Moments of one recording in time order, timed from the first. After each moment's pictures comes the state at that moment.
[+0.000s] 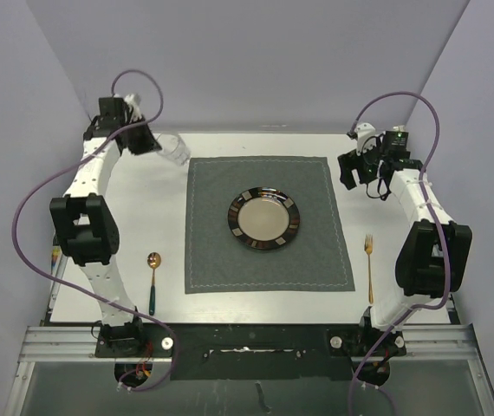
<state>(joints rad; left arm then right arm) 0.09 1.99 1.75 -0.59 0.31 -0.29 -0.10 1.68 1.35 -0.45 -0.35 -0.49</state>
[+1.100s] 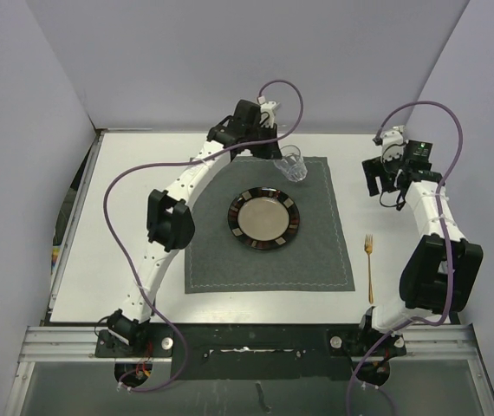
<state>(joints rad) -0.55 2.53 2.59 -0.69 0.38 -0.31 -0.22 1.56 1.23 -0.44 -0.17 -0.50</state>
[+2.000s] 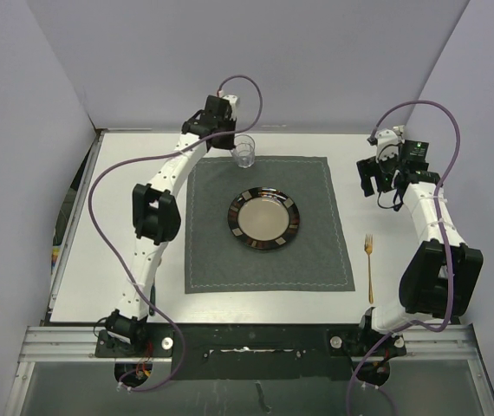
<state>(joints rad) -0.40 2.53 2.54 -0.74 0.01 -0.19 -0.19 1.52 1.23 -0.47 -0.23 -0.49</state>
